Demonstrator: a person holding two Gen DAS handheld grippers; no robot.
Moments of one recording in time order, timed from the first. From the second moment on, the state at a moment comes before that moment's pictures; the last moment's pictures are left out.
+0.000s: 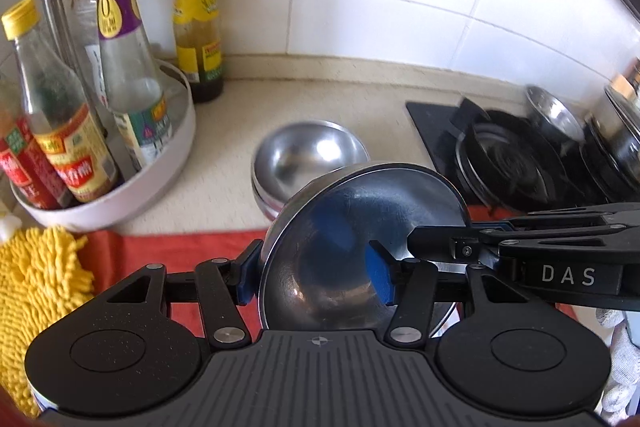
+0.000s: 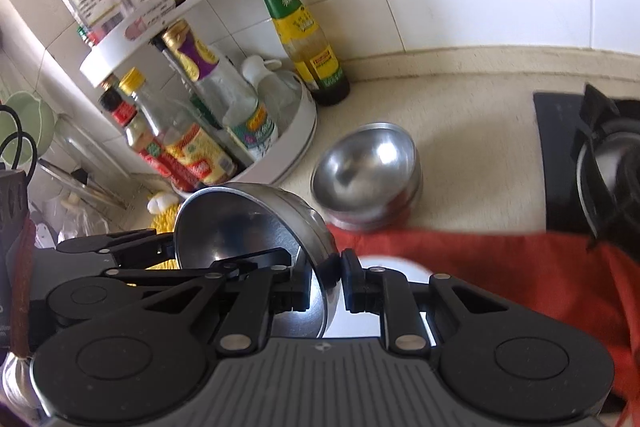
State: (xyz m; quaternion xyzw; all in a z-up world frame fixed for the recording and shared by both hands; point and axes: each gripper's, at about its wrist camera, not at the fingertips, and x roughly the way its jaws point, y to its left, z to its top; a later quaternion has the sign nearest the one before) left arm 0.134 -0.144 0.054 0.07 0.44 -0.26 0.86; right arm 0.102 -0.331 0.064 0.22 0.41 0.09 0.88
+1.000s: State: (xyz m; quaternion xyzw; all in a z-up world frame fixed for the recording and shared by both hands) left arm 0.251 -0.166 0.013 0.02 0.48 -0.20 0.85; right arm 0.233 -0.390 0.013 0.21 0.46 0.11 0.86
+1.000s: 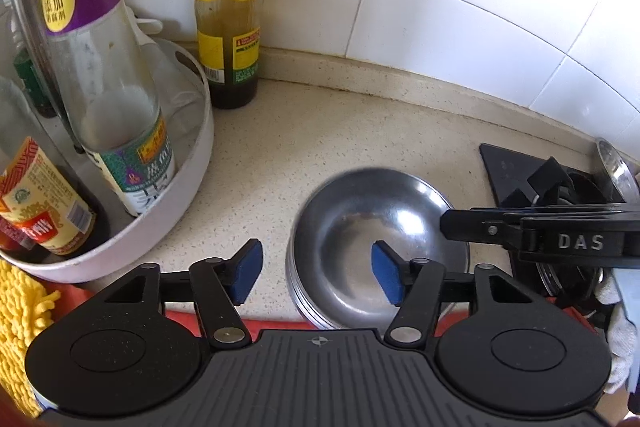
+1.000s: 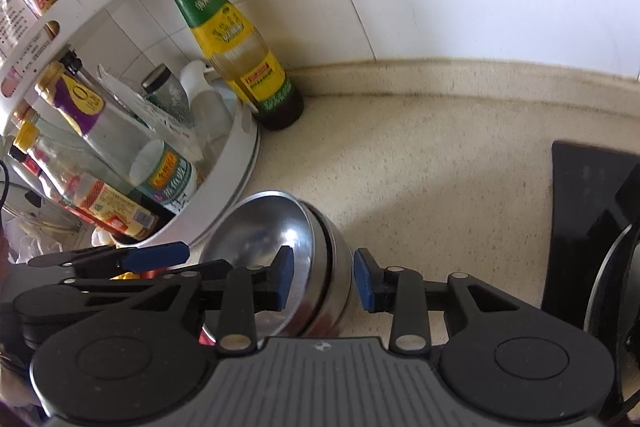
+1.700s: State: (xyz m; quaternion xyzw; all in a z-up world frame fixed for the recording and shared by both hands) left arm 0.241 -0.180 -0.002 0.10 0.43 -0.17 0.88; right arm 0.242 -0.378 -0.003 0.18 0.48 0.13 0.85
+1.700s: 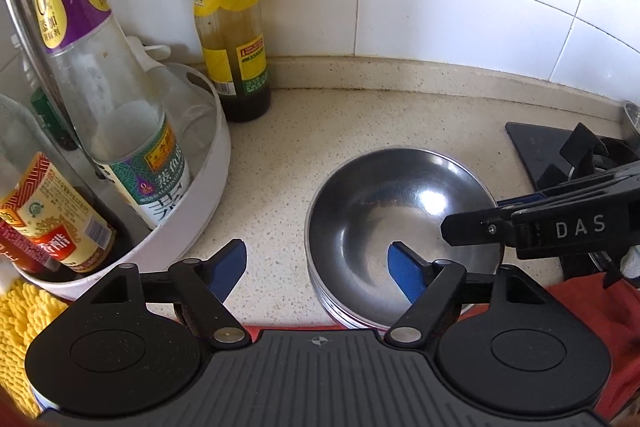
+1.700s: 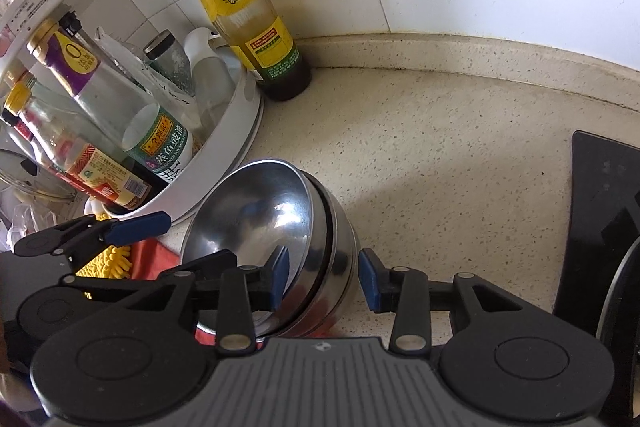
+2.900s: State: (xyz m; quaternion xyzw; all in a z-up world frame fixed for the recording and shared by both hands) left arm 0.254 -0.163 -0.046 -0.04 0.47 -0.22 0.85; right arm 0.251 -0.403 -0.057 0.31 0.47 0.17 0.81
